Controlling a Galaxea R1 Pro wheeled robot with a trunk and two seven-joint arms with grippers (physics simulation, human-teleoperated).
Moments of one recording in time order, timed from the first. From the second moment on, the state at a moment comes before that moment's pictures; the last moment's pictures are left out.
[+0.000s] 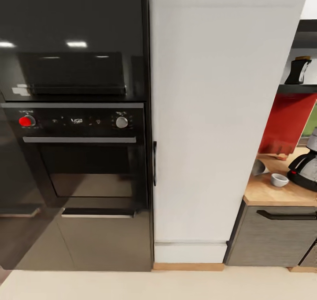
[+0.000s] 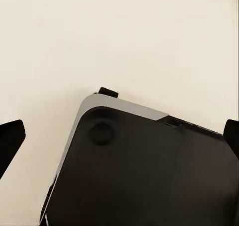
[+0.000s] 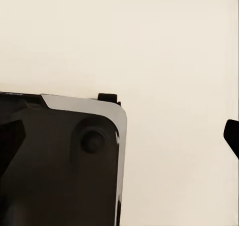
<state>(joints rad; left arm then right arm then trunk) 0.00 -0.02 0.01 -0.13 0.34 -0.26 0.02 -0.02 -0.10 0.06 -0.21 -0.02 -0.12 0.07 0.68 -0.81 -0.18</state>
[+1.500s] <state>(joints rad) 0.00 -0.04 0.01 -0.12 0.33 -0.33 0.02 -0.05 -0.10 0.09 -0.24 0.02 -0.23 0.06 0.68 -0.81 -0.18</state>
